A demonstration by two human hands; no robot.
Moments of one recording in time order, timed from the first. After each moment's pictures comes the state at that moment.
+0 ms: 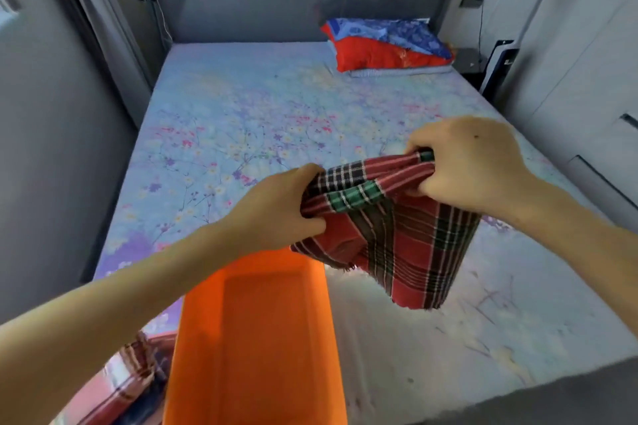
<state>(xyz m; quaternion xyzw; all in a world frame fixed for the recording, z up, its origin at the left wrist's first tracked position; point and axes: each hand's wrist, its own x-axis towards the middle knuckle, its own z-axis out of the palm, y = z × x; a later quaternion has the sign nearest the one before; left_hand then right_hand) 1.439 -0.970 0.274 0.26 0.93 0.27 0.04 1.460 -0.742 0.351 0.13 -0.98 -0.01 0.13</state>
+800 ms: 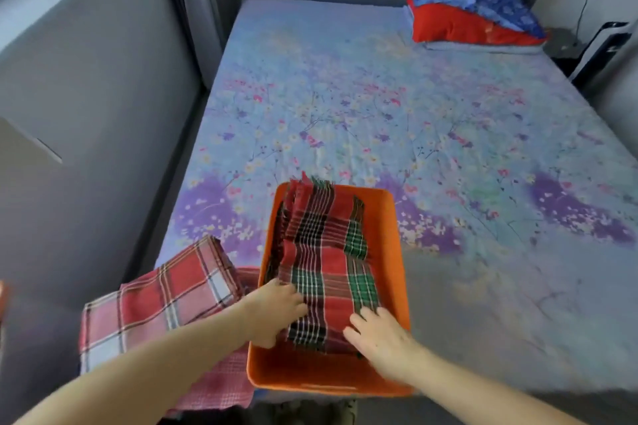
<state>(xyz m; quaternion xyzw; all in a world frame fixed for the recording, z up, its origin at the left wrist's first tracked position) 1.559 -1.109 0.089 0.40 0.85 -0.14 0.31 1.588 -0.880 0.072 0.44 -0.87 -0.11 -0.21</state>
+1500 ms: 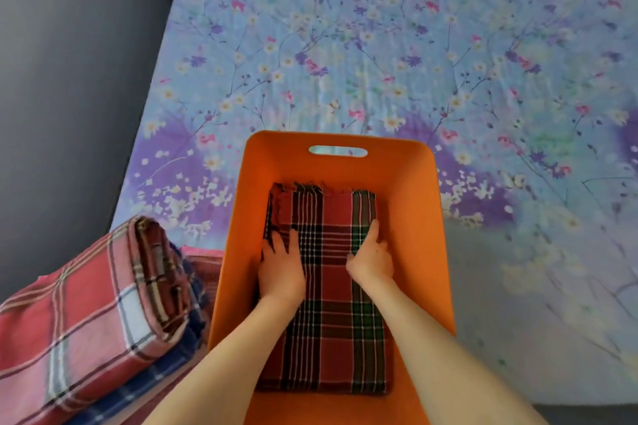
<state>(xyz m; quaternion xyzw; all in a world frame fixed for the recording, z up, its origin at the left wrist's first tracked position) 1.488 -1.054 -0.100 -0.11 0.94 0.02 0.32 1.448 -0.915 -0.117 -0.19 -0.91 0.17 -0.32</state>
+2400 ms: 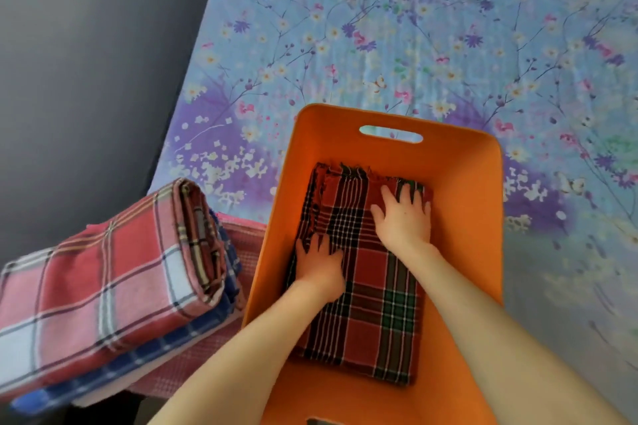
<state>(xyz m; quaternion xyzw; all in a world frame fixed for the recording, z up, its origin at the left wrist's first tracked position) 1.498 -1.051 -0.100 0.00 0.88 0.05 0.47 1.414 -0.923 -0.102 0.04 -0.97 0.05 -0.25</state>
